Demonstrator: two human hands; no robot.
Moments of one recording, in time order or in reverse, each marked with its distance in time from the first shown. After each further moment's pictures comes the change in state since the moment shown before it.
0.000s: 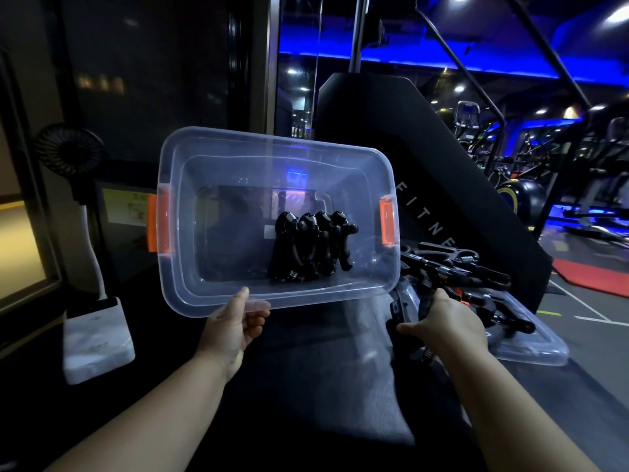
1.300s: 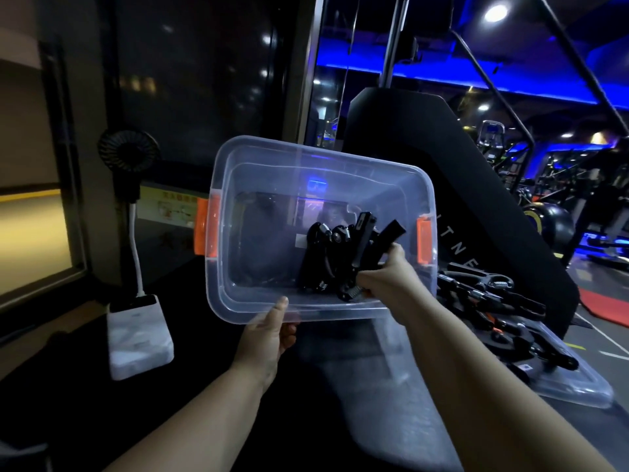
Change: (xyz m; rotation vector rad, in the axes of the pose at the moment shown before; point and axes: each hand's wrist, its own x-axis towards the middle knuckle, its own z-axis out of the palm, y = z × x) left_hand -0.005 0.005 0.000 -0.103 0.049 -0.048; right_hand -0.015 -0.154 -0.028 0.910 -0.213 -0.261
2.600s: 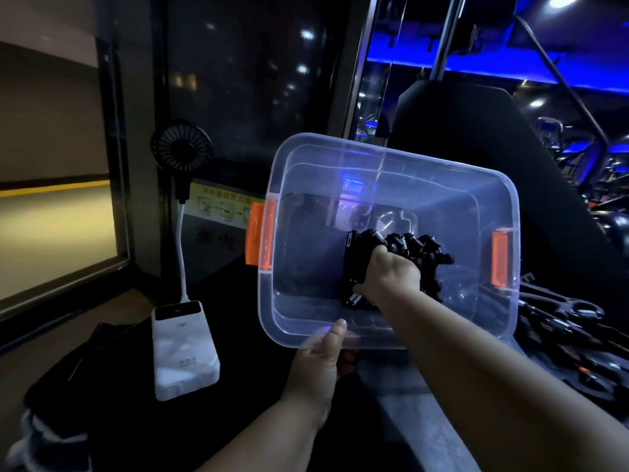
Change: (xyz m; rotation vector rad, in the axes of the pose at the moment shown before) left_hand 0.000 0.001 -0.001 -0.076 -0.136 0.035; right_hand 0.088 0.003 0.108 -1.160 0.075 -0.187
